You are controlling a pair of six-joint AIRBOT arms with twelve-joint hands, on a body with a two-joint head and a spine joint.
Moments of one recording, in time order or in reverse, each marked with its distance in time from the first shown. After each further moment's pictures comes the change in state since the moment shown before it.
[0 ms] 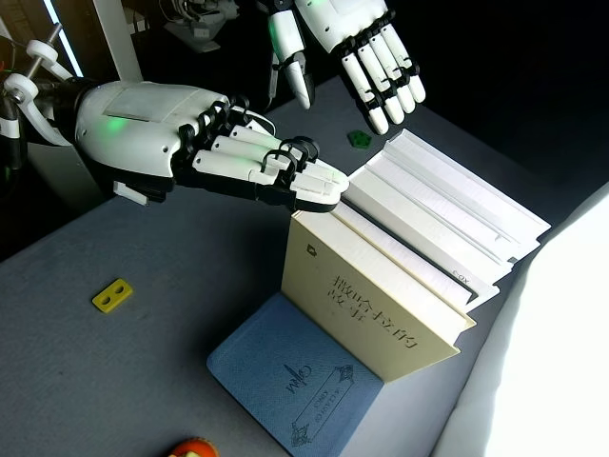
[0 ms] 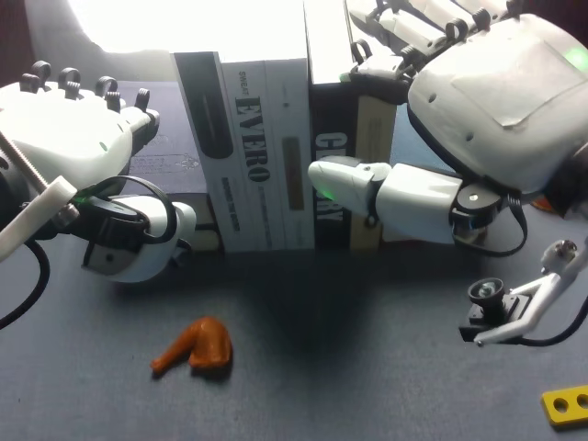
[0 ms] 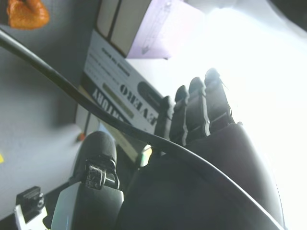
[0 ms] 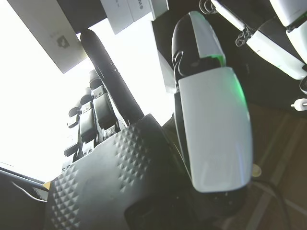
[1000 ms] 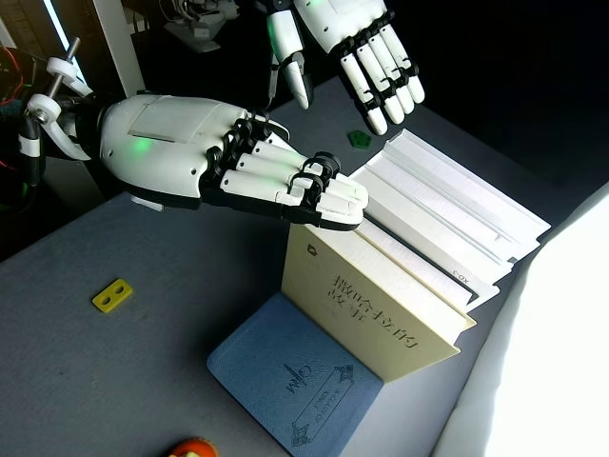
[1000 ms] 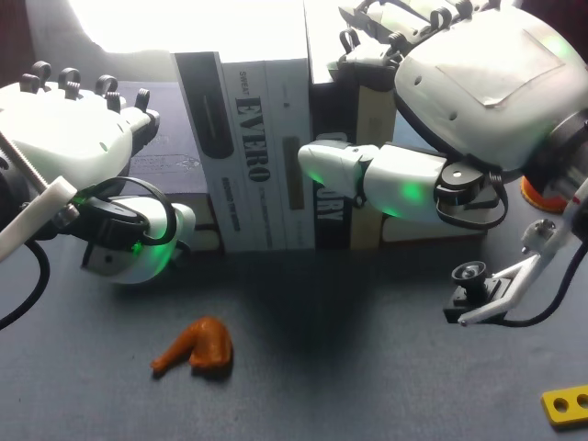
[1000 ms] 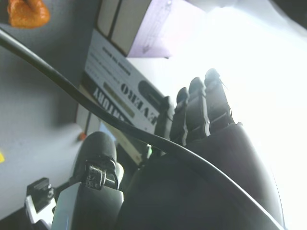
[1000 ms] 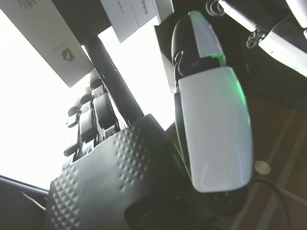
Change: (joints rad) left arm 0.000 0.000 0.000 0.000 0.000 0.000; right arm 0.012 -0.039 0.072 0.025 -0.068 0.031
